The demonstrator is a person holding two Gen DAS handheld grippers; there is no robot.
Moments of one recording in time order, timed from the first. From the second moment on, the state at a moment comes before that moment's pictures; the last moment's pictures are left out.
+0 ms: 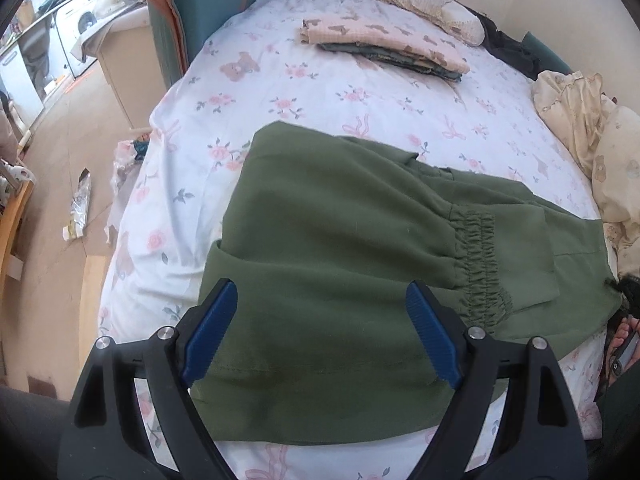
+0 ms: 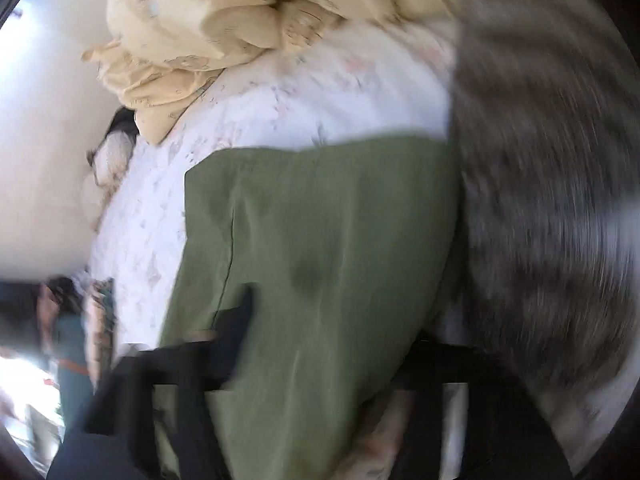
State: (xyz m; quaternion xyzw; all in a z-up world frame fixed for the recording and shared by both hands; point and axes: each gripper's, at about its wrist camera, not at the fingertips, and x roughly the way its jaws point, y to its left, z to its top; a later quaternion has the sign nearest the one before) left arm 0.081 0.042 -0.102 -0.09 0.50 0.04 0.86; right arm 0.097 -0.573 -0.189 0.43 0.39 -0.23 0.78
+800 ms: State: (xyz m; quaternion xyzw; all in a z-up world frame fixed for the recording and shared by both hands) left arm 0.066 0.073 -0.102 -0.17 0.53 0.05 0.83; right arm 0.051 -0.149 -0.132 -0.07 0.46 0.25 0.85
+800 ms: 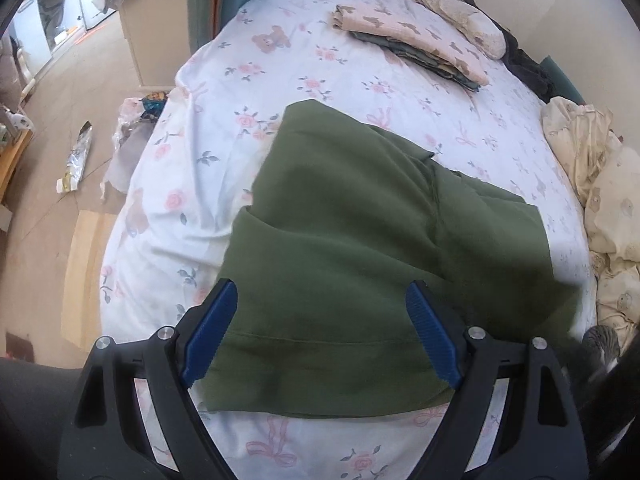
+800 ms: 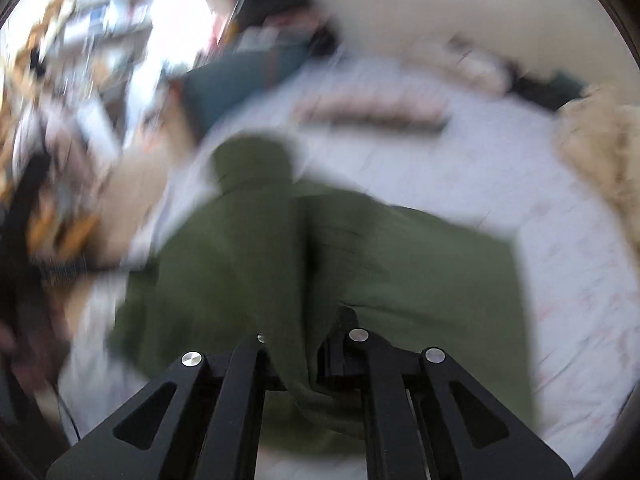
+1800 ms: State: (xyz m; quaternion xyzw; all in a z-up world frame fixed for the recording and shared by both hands) left arm 0.106 0.038 -0.092 -0.13 0.55 -0.02 0.82; right arm 0.074 -0.238 -0.111 0.19 0.52 0.18 0.81
